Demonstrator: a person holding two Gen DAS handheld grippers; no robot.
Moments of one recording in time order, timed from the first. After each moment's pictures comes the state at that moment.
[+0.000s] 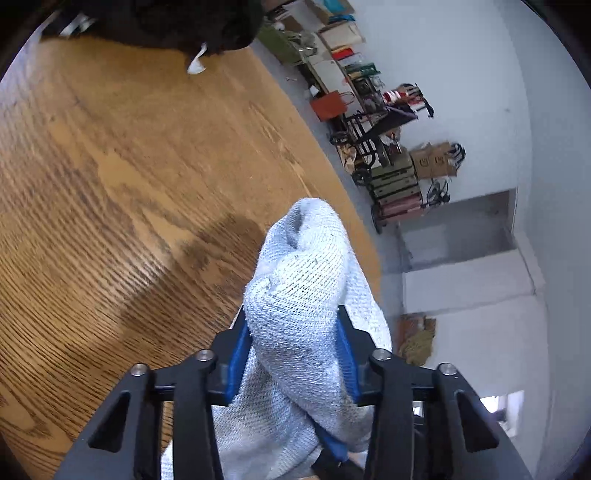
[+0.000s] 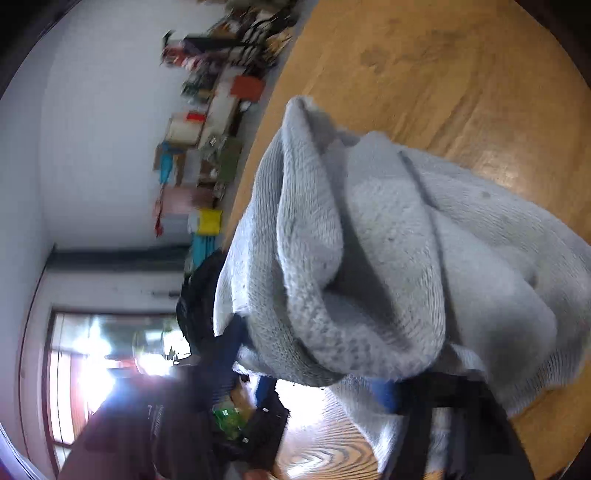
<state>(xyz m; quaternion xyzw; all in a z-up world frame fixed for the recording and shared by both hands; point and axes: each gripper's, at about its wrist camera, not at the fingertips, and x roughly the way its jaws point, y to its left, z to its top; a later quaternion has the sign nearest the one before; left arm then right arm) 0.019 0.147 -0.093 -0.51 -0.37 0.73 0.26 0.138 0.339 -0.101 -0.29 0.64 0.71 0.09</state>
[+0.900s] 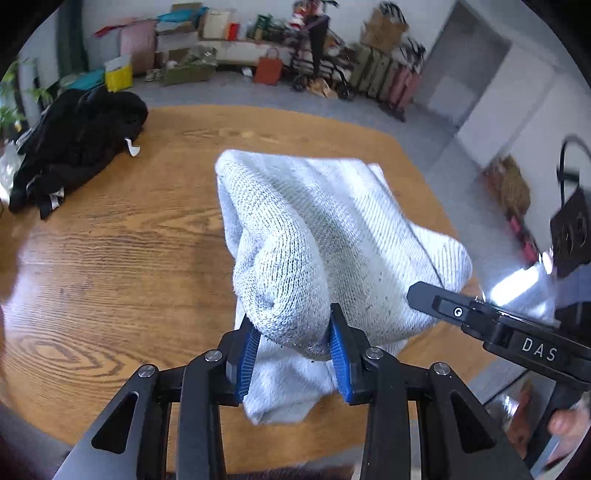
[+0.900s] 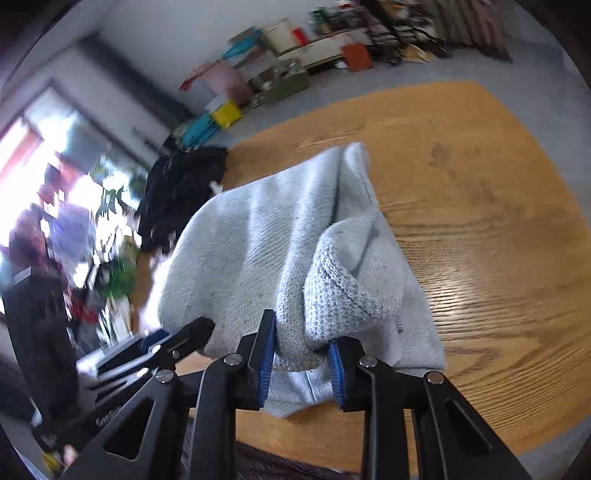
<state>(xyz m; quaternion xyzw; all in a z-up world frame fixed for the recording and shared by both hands) 0.141 0.202 -0.023 -0.51 0.04 0.81 0.29 0.178 0.317 -0.010 -0.47 0.27 0.84 0.02</state>
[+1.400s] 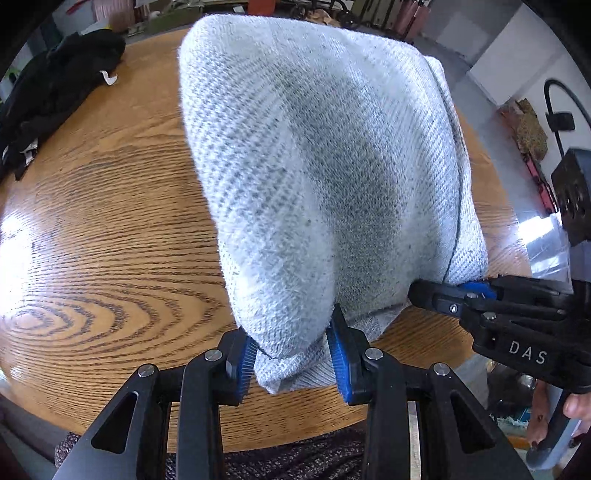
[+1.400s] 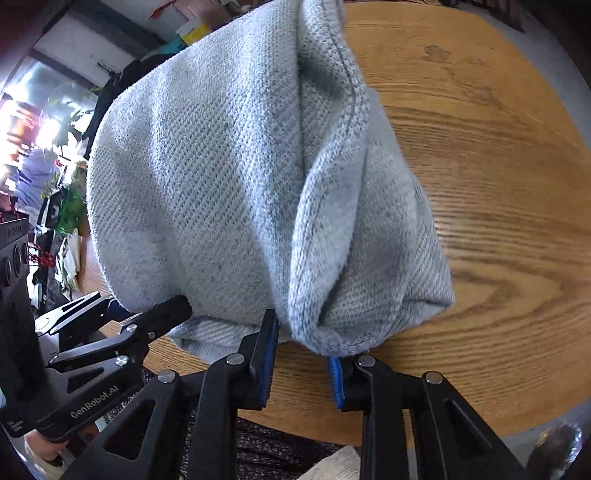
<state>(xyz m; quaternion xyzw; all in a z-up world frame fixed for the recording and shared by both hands) 0.131 0.220 -0.111 -0.60 0.09 0.75 0.27 0.176 0.293 -0.089 -0.60 0.24 0.76 0.03</state>
